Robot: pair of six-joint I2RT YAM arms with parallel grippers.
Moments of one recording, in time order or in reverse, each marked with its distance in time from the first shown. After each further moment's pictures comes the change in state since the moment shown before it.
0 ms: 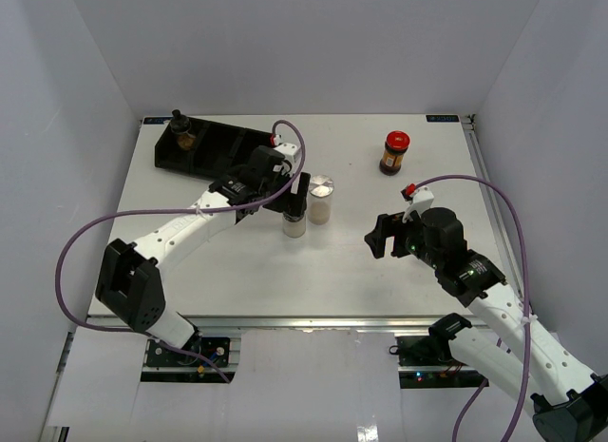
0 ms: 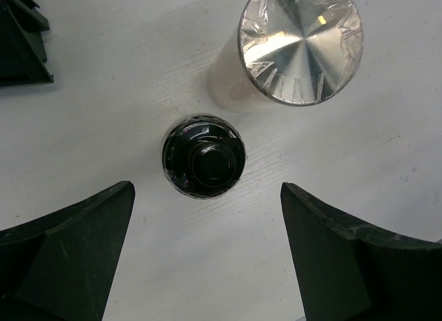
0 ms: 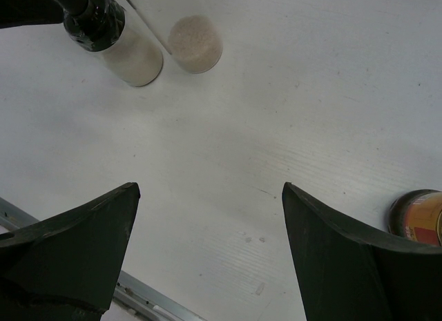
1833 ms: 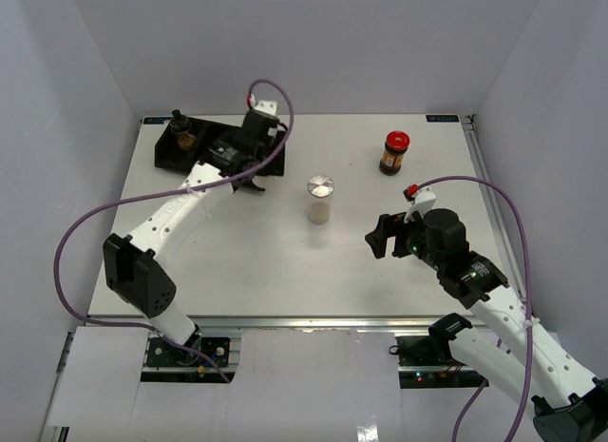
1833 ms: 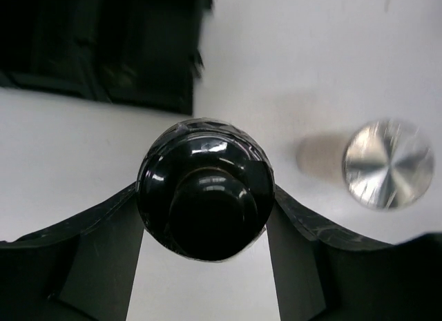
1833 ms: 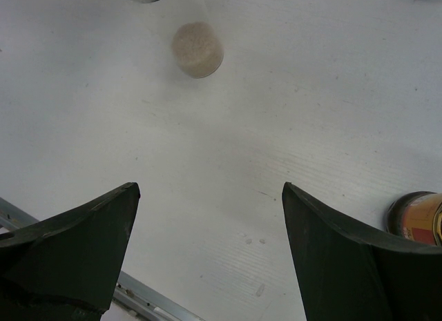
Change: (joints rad) left arm 0.055 0.097 0.351 -0.261 -0.354 -0.057; right arm 0.000 -0.021 0.000 0.000 0.003 0.000
